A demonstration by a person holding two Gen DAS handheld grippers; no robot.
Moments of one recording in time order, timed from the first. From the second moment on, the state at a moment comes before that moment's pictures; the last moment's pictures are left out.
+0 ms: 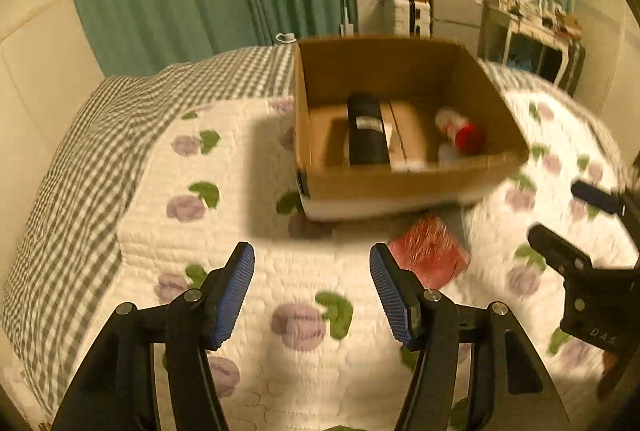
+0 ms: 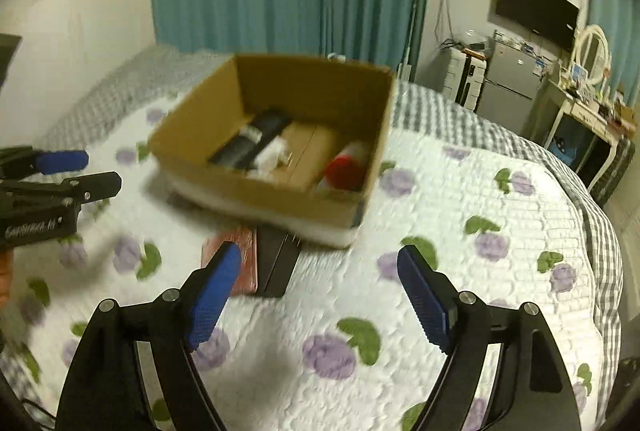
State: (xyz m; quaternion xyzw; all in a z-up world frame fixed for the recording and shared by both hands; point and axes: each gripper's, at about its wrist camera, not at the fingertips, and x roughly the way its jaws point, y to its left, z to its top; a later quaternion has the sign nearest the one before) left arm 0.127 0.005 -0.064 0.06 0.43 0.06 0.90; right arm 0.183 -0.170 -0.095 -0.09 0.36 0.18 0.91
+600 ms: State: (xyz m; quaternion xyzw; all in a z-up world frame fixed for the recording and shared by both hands) left arm 0.133 0.061 -0.124 -0.02 0.47 0.09 0.88; right arm 0.200 -0.077 -0.177 -0.18 0.41 0.23 0.87
